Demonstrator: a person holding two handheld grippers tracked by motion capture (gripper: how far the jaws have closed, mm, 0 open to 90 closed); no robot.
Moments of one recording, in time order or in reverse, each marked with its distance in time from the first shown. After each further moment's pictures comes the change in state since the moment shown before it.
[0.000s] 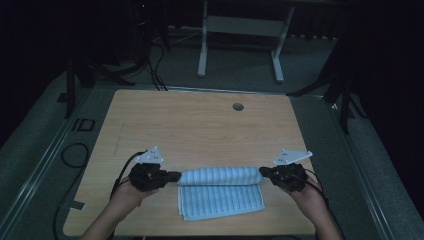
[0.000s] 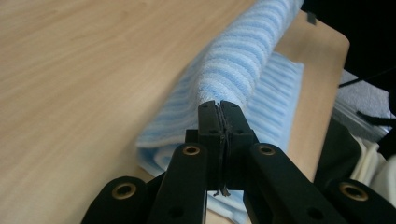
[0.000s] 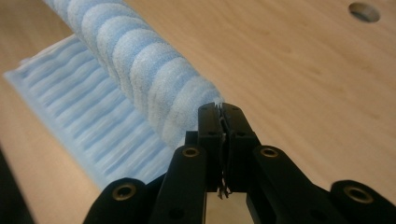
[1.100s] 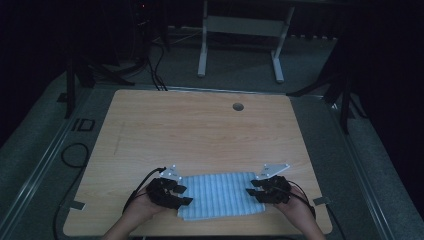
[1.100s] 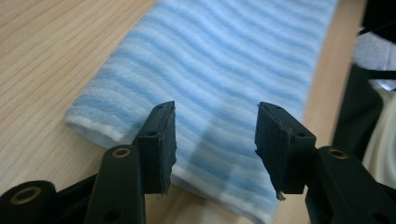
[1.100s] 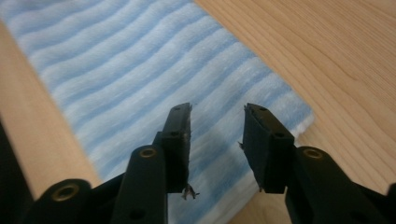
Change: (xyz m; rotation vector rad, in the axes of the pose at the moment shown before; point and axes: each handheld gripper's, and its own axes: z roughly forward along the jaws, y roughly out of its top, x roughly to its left) left arm -0.003 -0.031 0.066 0.181 -0.022 0.003; right arm 0.024 -0.026 0.049 0.119 0.077 -0.028
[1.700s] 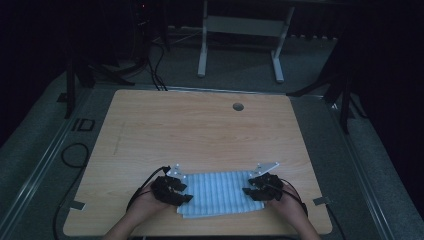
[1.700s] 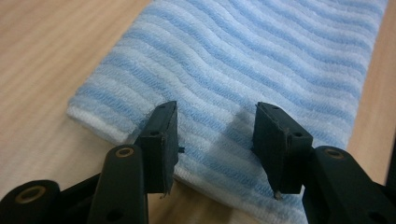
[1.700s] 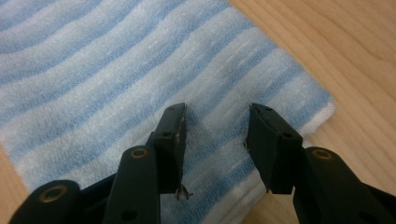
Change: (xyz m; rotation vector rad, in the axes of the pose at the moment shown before) left arm 0.014 0.001 0.018 0.046 0.056 0.009; right arm -0.012 -0.005 0.036 0.067 -0.021 0.021
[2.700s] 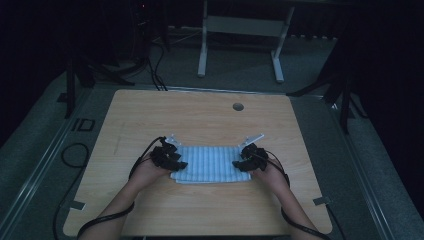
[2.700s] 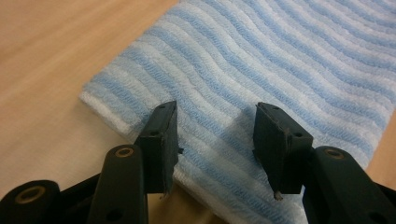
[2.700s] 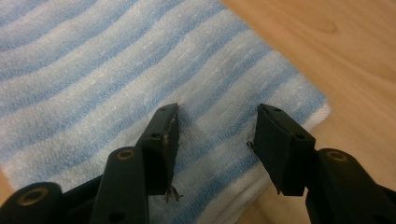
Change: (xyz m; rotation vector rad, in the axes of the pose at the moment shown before) left arm 0.094 0.042 0.008 -0.016 0.115 -0.062; right arm -0.057 0.067 0.046 -0.010 -0.048 0.051
